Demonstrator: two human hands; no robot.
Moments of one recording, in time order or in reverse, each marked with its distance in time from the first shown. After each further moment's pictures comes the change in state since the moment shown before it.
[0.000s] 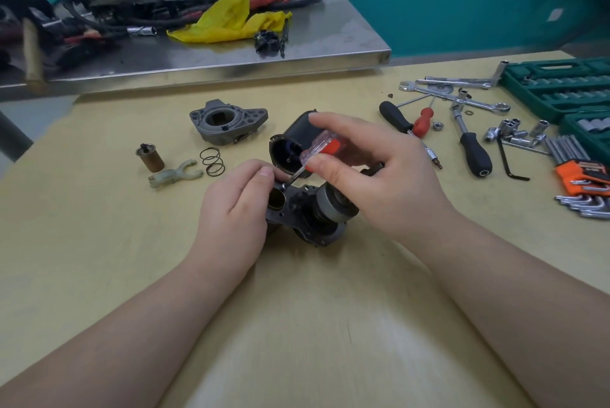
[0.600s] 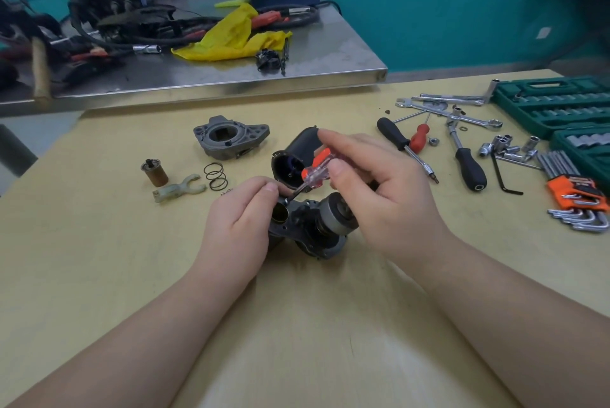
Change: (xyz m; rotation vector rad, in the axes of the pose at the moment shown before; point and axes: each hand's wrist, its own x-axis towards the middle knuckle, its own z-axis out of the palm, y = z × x) left_hand 0.004 0.000 -0.003 0.012 -0.052 -0.029; right_hand -0.005 -0.004 0.007 -0.015 0.069 -0.037
